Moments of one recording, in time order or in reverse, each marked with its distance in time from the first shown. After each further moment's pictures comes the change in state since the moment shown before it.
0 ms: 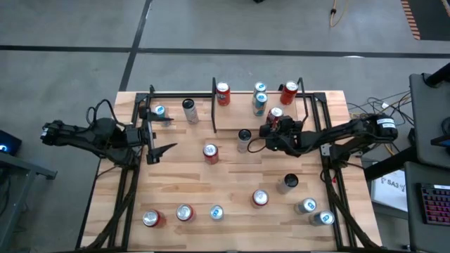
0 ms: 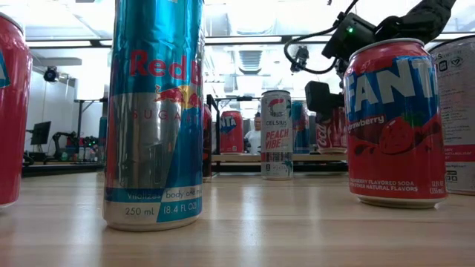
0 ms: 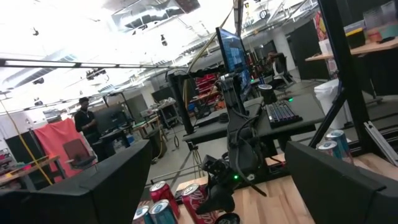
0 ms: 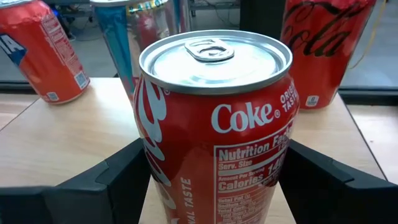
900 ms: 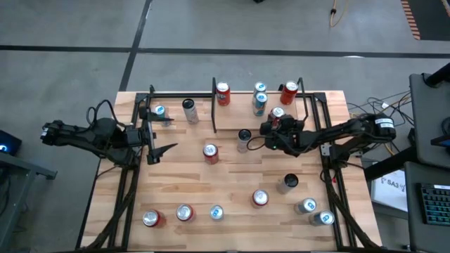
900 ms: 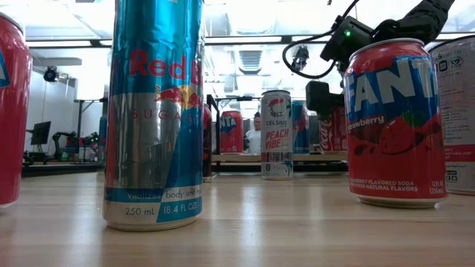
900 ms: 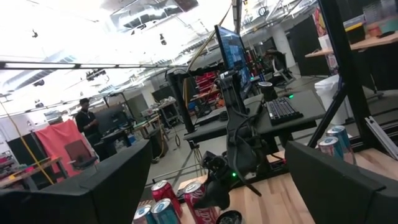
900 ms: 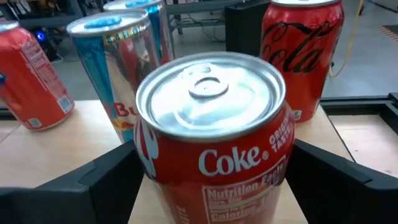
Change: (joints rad) left arm 0.000 0.001 0.000 -0.007 -0.001 0.018; right arm -0.018 0.006 0.000 0.016 0.071 0.023
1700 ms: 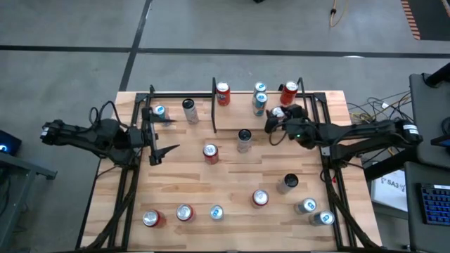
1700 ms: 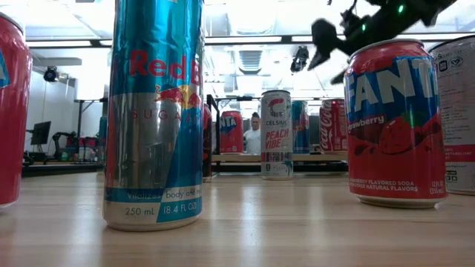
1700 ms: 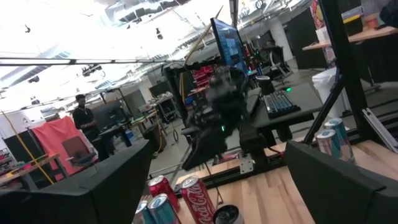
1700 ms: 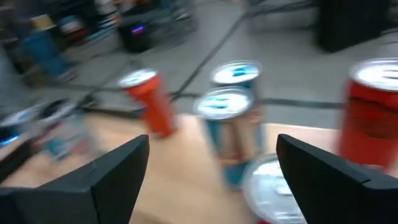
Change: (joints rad) left arm 0.000 0.035 0.000 0.003 0.001 0.000; right arm 0.007 -0.370 0.084 -0.008 -0.342 -0.351
